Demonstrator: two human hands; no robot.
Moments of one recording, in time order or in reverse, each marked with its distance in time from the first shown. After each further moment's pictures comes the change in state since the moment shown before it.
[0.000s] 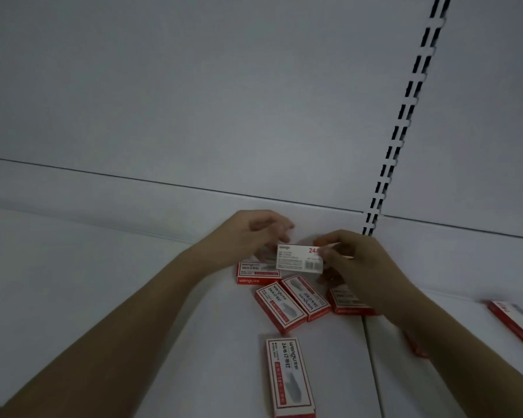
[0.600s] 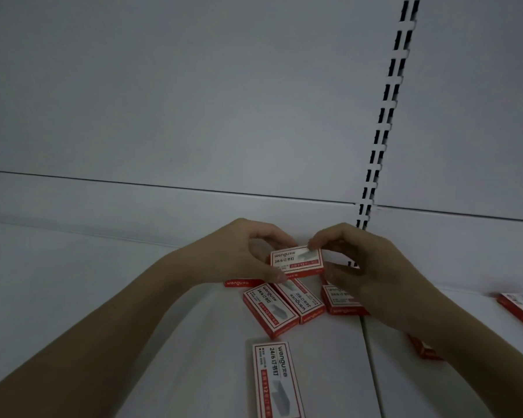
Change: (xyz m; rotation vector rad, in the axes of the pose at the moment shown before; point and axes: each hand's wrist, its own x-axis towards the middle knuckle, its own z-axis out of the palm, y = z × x) left_hand -0.005 0.002 0.009 0.087 -0.258 -0.048; right_hand -0.018 0.011 -0.017 -0.076 -0.117 -0.323
